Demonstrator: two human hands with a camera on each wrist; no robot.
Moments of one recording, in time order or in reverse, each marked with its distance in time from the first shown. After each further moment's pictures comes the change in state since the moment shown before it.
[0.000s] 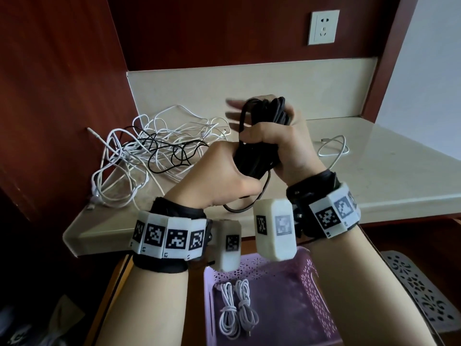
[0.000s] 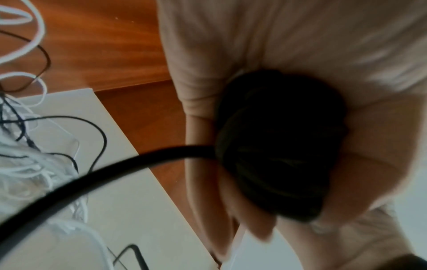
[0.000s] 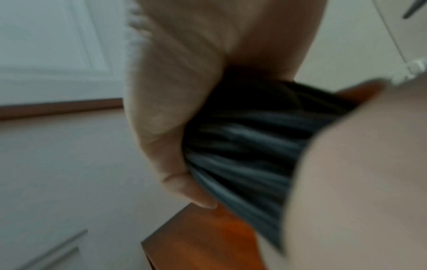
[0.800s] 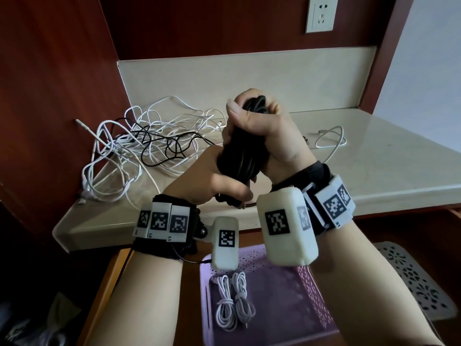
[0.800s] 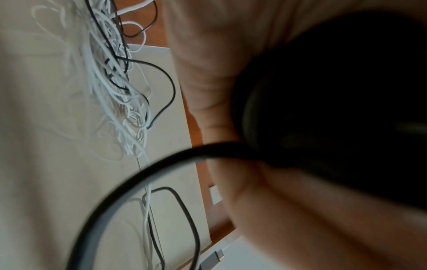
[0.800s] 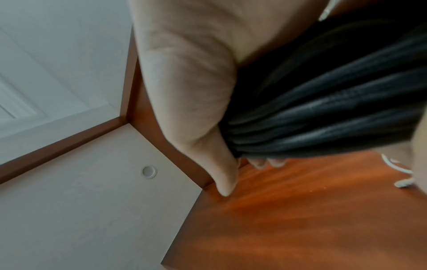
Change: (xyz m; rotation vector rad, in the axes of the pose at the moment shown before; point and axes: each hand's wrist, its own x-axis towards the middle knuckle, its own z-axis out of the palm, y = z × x) left_hand -0.001 -0.022 0.002 -0.412 -0.209 -0.017; right_hand -0.007 0.001 0.013 0.104 -0.101 0.126
